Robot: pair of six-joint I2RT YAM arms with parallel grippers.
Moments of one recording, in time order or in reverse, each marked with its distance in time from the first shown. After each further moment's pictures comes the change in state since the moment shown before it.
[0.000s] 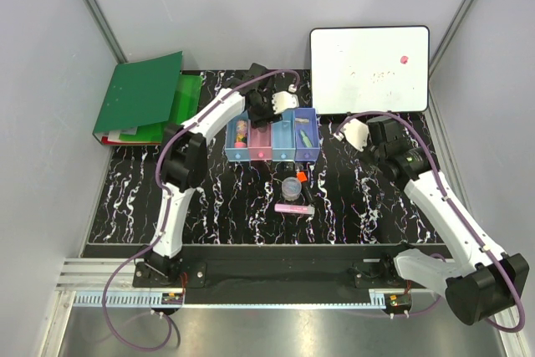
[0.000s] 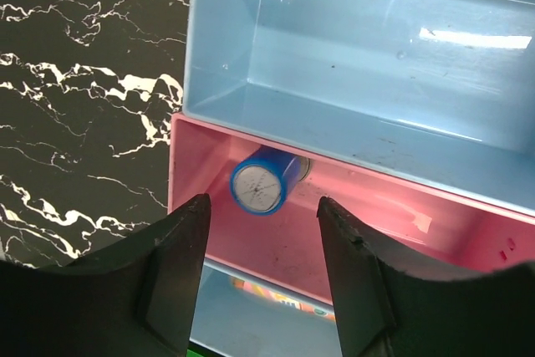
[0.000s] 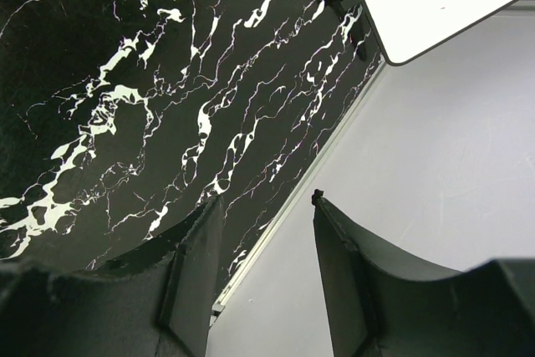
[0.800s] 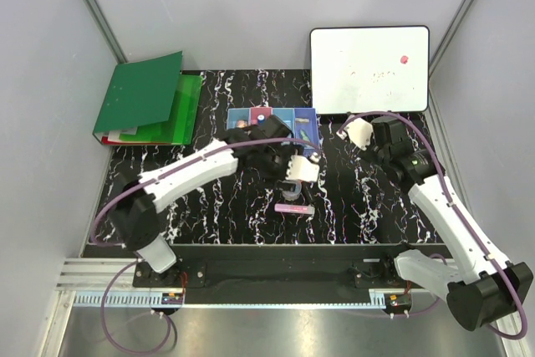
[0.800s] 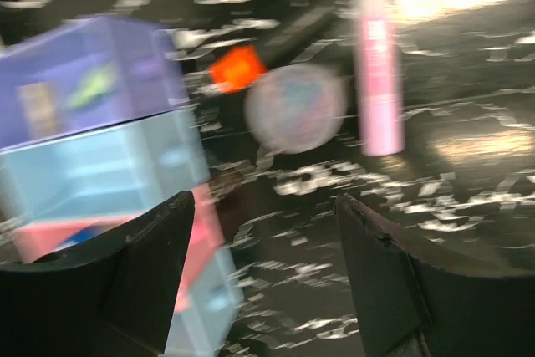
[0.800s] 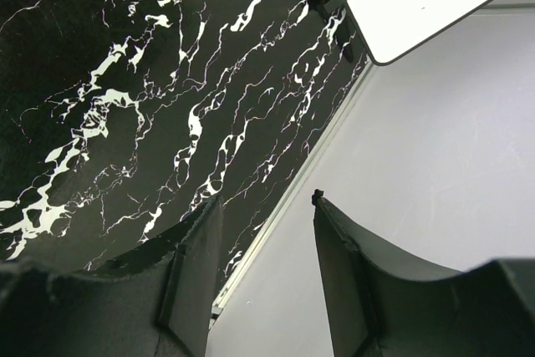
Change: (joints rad) left arm -0.370 -0.664 -0.647 0.042 0.095 0.021; right arm -0.009 -0.033 0.010 -0.002 -0.001 0.002
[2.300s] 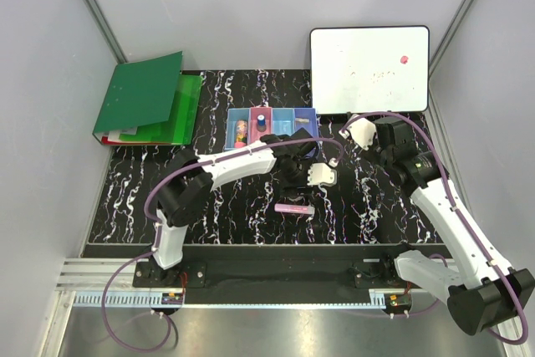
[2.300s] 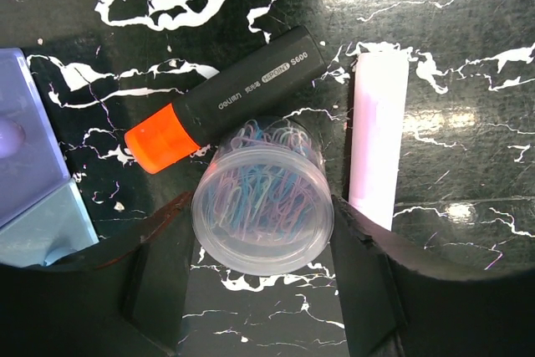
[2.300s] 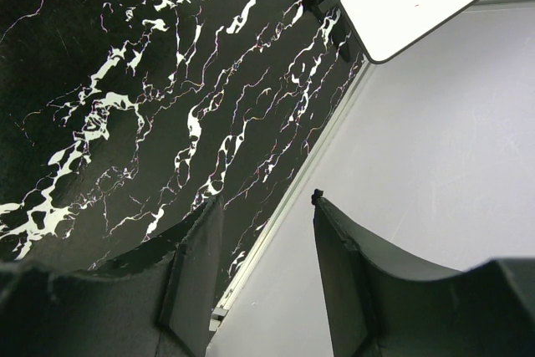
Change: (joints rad) left arm -0.074 0.364 0.100 0.054 -0.006 -0.210; right arm -0.008 -0.033 0.002 -0.005 -0.010 0.018
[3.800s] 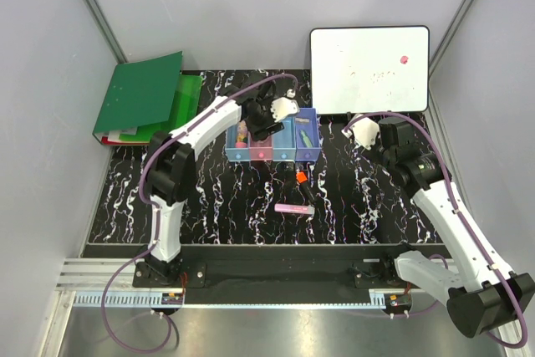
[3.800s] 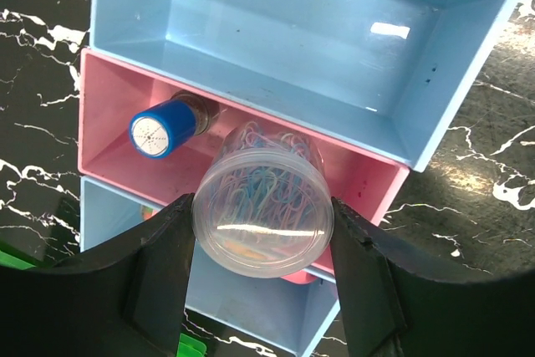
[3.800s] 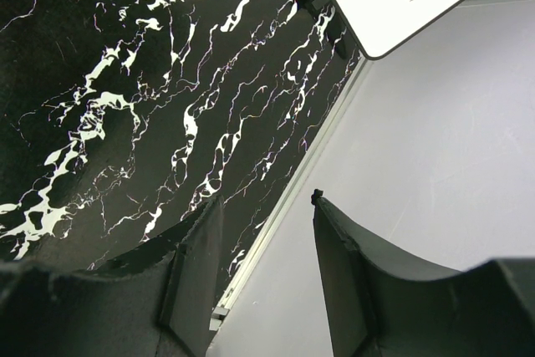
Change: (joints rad) left arm 0.382 0.087 0.314 -0.103 -0.116 0.005; right arm -0.018 -0.018 0.000 0.000 -0.006 0.000
